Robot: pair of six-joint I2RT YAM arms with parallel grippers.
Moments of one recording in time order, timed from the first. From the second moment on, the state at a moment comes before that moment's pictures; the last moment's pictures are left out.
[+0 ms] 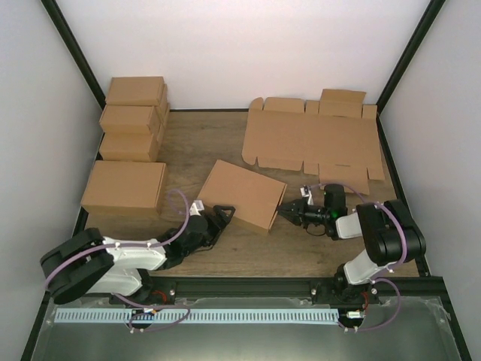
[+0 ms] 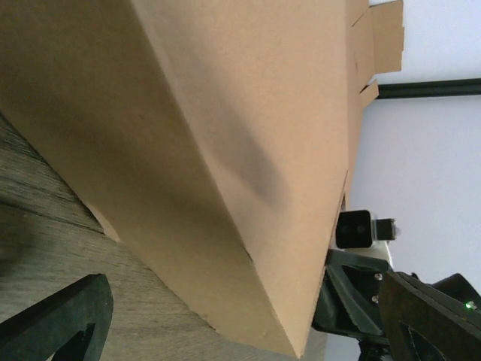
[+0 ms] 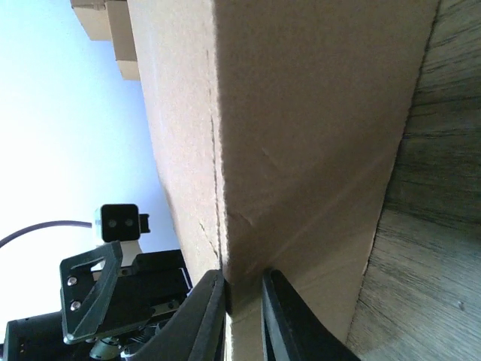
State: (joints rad) left arm -0.98 1.25 0.24 0.55 -0.21 -1.54; right arm 0.14 1.56 0.29 0.64 -1.01 1.00
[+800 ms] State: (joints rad) left arm -0.96 1.57 0.26 0.91 -0.20 -1.46; right arm 0.09 1.58 0.25 0.70 -1.07 0.94
